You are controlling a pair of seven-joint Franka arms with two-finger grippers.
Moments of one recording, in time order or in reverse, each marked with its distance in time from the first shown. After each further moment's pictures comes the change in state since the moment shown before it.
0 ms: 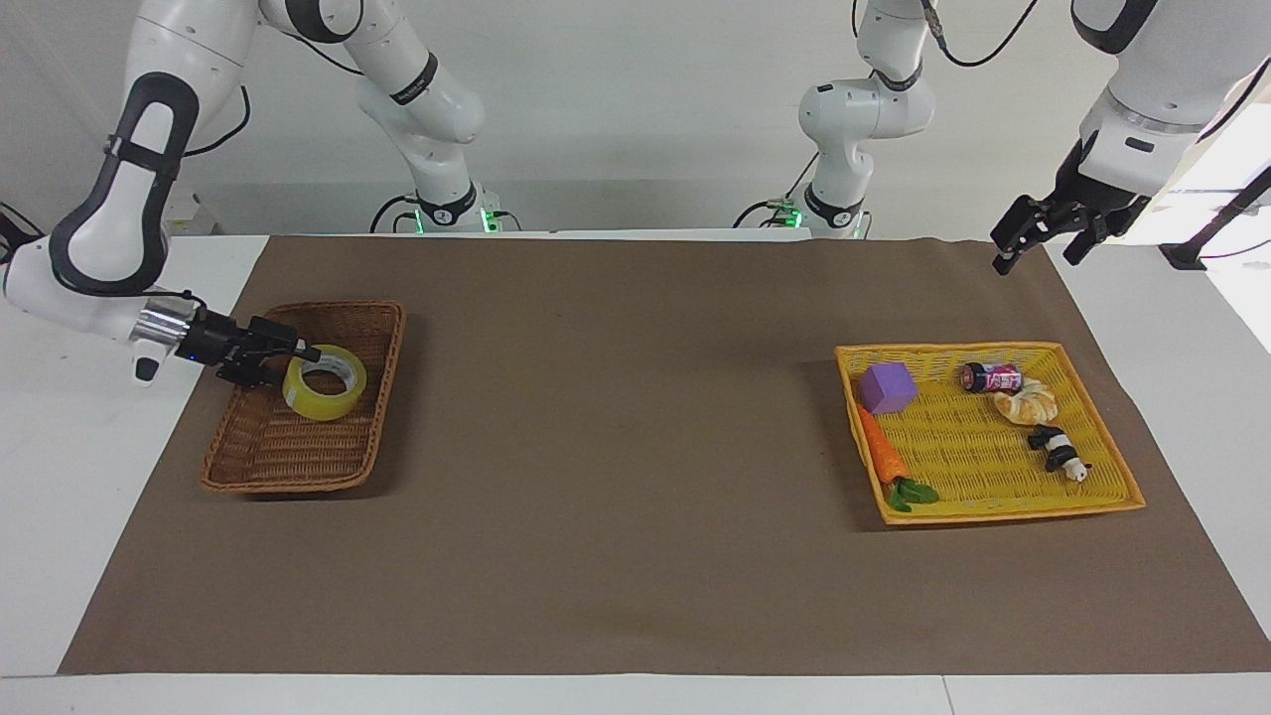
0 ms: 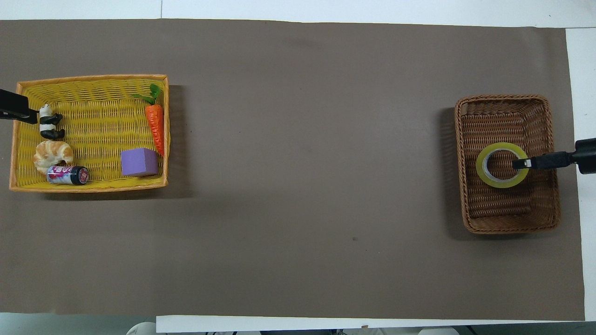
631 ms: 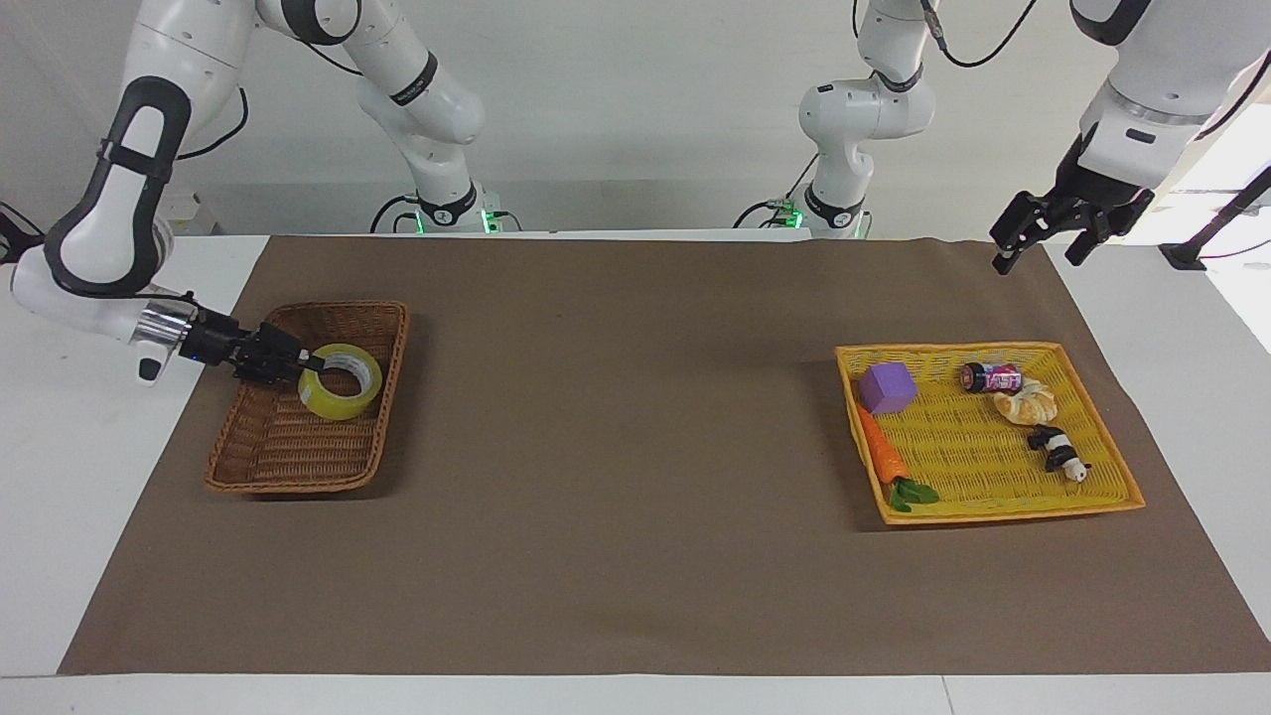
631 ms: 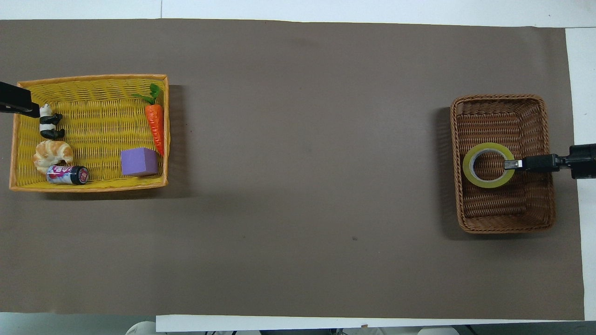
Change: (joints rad) left arm -0.001 0.011 -0.010 0.011 0.000 0.000 0.000; right arm -0.022 0.017 -0.011 -0.064 0.116 -0.014 0.052
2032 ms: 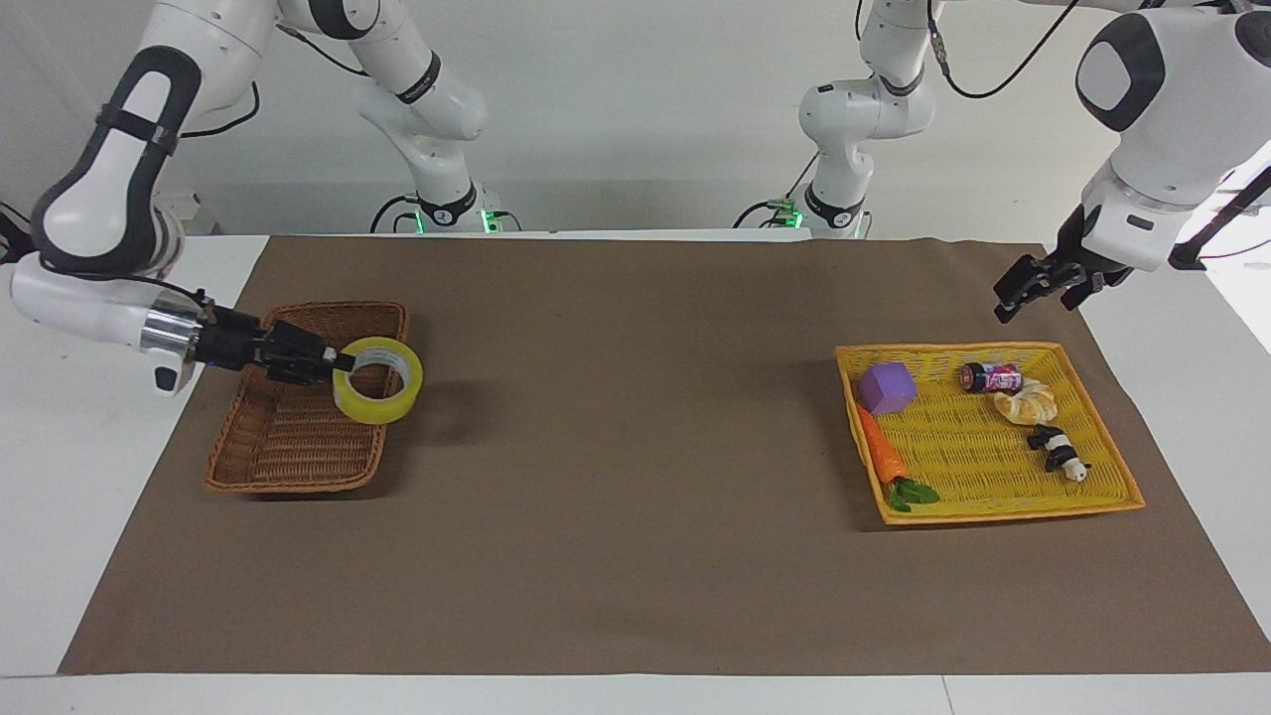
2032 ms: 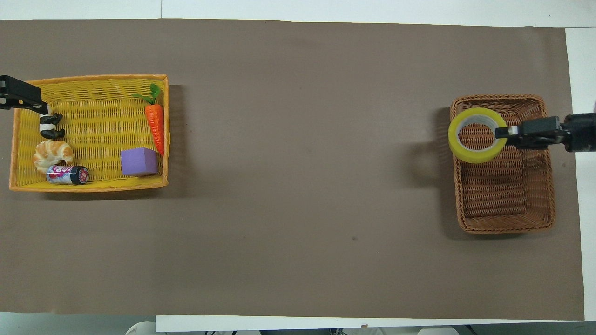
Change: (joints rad) left arm 0.039 0.081 0.039 -0.028 0.000 0.079 -0.001; right arm 0.031 -0.028 -0.012 0.095 0.150 -0.172 0.215
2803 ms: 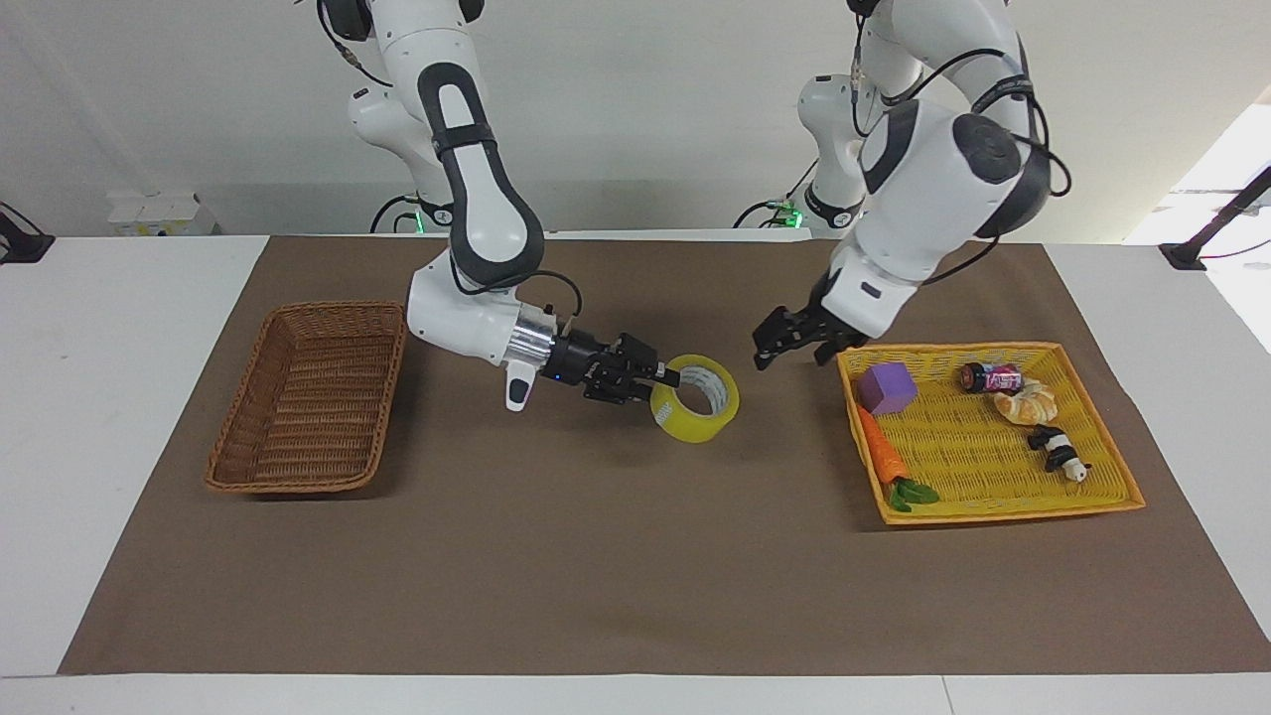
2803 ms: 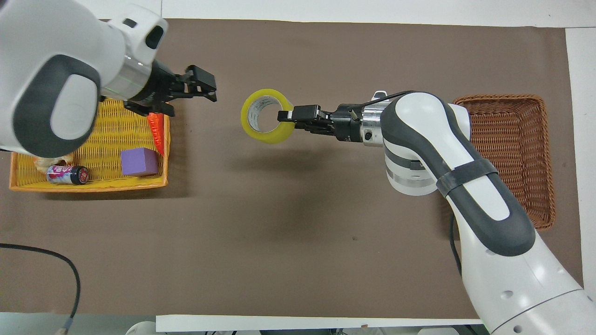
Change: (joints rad) left arm -0.288 0.121 -0.009 0.008 -0.226 0.171 -0.275; right arm 0.852 0.028 0.016 -0.061 0.641 0.674 0.088
